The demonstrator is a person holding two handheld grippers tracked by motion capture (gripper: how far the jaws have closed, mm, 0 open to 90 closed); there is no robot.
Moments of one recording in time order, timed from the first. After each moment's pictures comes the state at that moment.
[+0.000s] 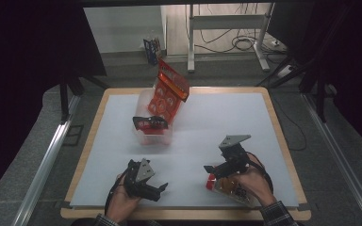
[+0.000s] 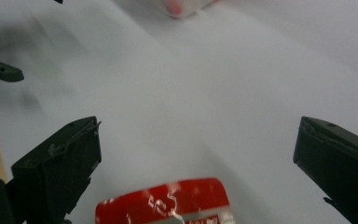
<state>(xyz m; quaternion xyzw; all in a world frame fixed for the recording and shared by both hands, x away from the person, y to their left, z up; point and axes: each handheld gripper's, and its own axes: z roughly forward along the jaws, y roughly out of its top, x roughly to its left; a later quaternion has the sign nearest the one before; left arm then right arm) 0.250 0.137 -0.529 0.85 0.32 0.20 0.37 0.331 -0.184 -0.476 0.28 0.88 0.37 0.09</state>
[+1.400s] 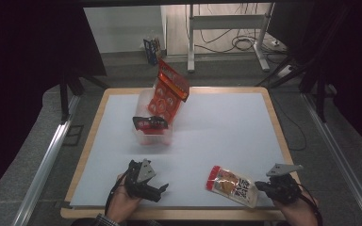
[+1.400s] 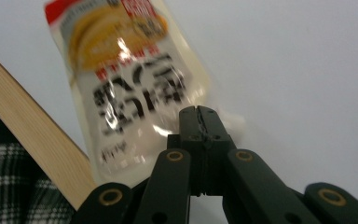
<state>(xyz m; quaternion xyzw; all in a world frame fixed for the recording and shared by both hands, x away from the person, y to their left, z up) 0.249 0.134 -0.531 0.85 0.31 0.20 0.37 0.254 -0.310 -0.488 0.38 0.87 0.28 0.11</state>
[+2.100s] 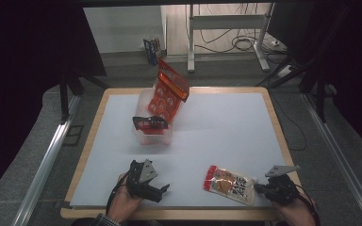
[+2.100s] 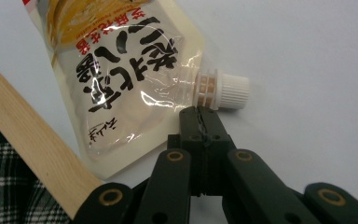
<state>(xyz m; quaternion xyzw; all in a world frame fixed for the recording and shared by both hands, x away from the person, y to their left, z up) 0.251 0.130 -0.533 0.86 0.31 0.20 0.36 0.261 -0.312 -0.507 0.39 0.87 0.28 0.09</state>
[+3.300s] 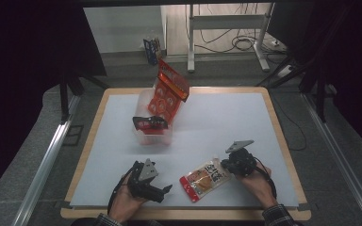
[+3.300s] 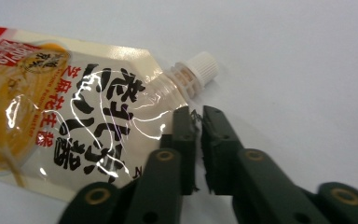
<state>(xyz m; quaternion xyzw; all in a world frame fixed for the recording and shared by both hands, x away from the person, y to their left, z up) 0.249 0.124 -0.526 0.85 0.32 0.17 0.39 0.337 -0.212 -0.510 0.33 0.89 0.29 0.11</state>
